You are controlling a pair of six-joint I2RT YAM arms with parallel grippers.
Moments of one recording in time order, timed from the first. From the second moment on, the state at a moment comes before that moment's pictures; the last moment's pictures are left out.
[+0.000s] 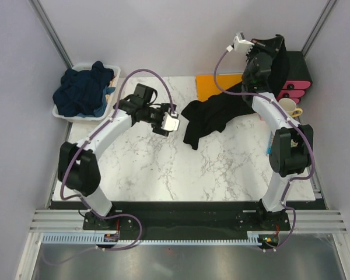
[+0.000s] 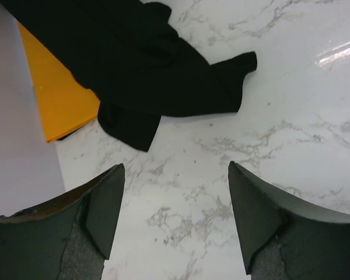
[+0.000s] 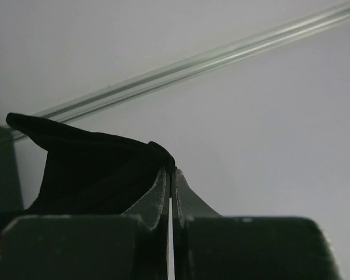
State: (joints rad) left arm -0.41 1.61 1.38 -0.65 0.72 1.45; right arm 0.17 1.90 1.67 0.69 0.61 -1.62
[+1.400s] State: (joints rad) left arm -0.68 2.38 1.96 -0.23 0.64 1.10; right arm 0.19 1.75 1.40 0.59 0.63 -1.48
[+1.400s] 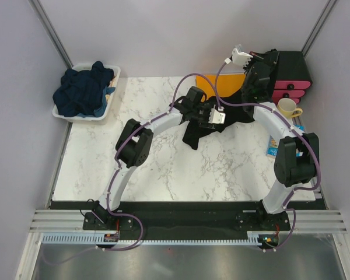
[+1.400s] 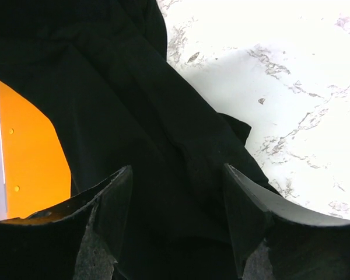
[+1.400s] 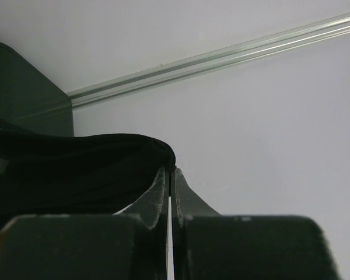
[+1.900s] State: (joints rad) left arm -0.69 2.38 1.96 -0.28 0.63 1.10; right arm 0.19 1.75 1.40 0.59 0.63 -1.47
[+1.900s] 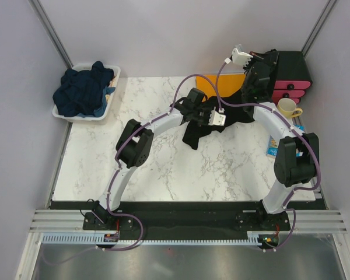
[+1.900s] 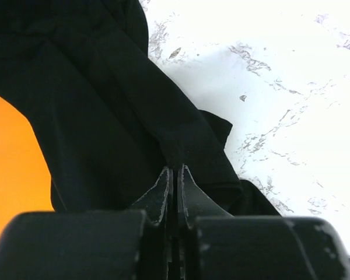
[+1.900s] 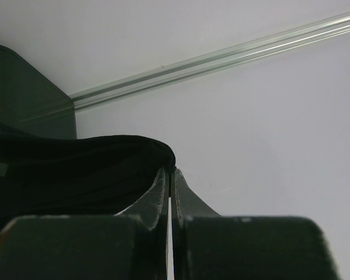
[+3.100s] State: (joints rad) left arm -0.22 1.75 2.00 -0.43 0.00 1.25; right arm 0.15 1.66 1.74 -0.47 0.11 -1.07
